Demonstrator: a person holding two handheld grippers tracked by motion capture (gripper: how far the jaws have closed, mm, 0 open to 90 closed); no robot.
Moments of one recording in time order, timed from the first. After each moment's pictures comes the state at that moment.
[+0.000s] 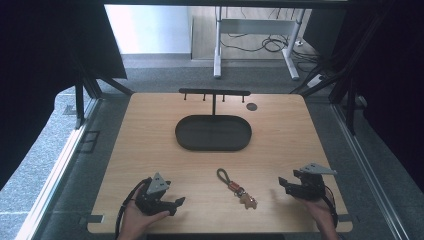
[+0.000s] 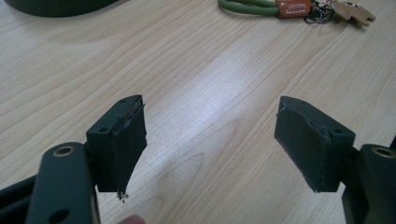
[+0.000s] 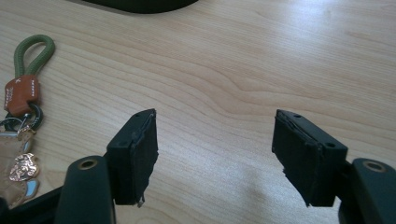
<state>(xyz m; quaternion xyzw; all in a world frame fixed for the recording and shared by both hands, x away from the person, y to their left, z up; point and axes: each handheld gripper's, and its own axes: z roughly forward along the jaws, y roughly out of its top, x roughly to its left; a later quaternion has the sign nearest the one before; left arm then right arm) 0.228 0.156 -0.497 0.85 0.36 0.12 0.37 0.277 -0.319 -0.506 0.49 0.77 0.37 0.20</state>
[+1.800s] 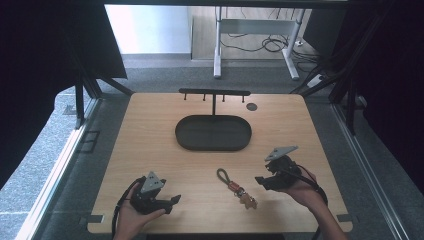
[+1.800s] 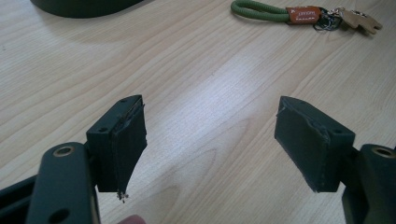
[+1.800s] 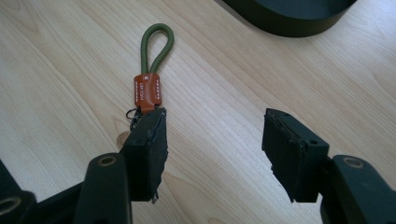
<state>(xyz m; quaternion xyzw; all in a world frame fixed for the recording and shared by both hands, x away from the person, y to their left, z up) 0.227 0.166 -0.492 0.84 0.38 0.13 0.37 0.295 -0.229 -0.434 0.34 0.89 0.27 0.12</state>
